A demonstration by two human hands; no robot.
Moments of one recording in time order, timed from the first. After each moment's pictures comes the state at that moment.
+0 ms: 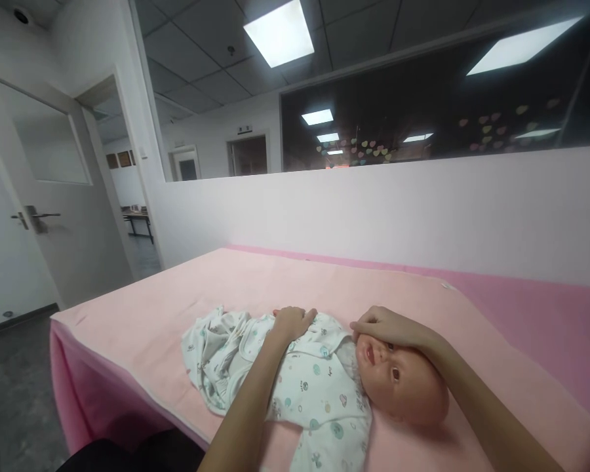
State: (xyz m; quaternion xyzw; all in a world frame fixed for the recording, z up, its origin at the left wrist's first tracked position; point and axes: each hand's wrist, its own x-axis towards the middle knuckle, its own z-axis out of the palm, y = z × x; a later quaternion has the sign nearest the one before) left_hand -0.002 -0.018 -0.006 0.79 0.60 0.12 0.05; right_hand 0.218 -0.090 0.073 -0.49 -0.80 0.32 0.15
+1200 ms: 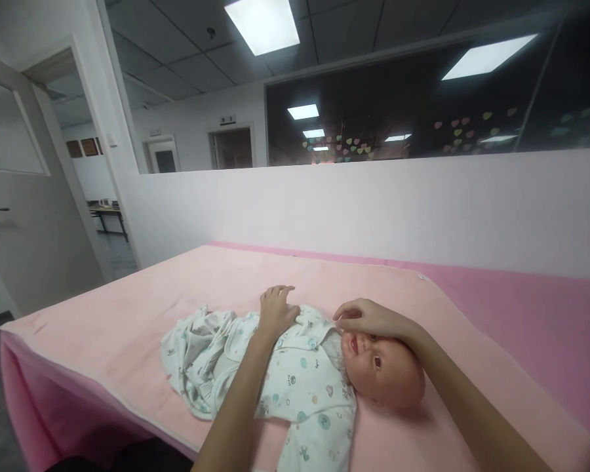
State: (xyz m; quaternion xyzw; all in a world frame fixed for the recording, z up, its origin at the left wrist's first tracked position) left_hand -0.006 -0.021 -0.006 0.74 0.57 0.35 0.05; right_hand 0.222 -0.085 0.068 -0.47 -0.80 0.33 0.17
